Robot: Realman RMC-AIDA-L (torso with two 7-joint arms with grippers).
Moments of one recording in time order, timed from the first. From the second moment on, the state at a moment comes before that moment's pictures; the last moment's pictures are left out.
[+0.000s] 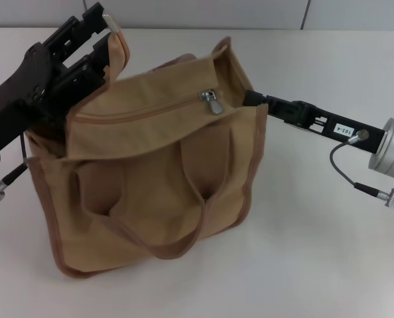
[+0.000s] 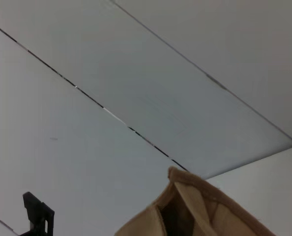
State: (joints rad) left arm -0.45 -2.07 0.62 0.32 1.42 1.97 -1.17; right arm 0.60 2.08 -0.84 -0.24 -1.52 -1.48 1.68
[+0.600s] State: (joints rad) left arm -0.34 -2.04 0.59 0.43 1.42 1.83 -1.13; right arm 0.49 2.07 -0.71 -0.36 -1.51 -1.49 1.74
